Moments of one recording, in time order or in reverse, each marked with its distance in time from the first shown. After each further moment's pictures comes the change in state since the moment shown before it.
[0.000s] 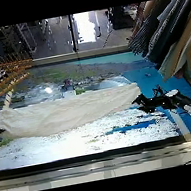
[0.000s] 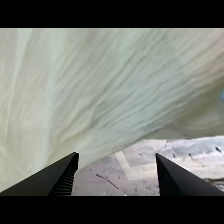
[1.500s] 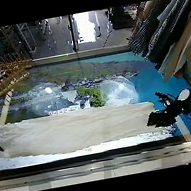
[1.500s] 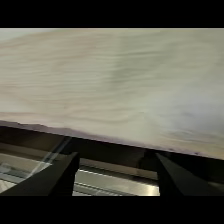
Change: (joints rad) left arm -0.050 0.035 0.095 0.552 -0.441 -0.041; right arm -0.053 0.327 -0.091 -0.541 0.525 -0.115
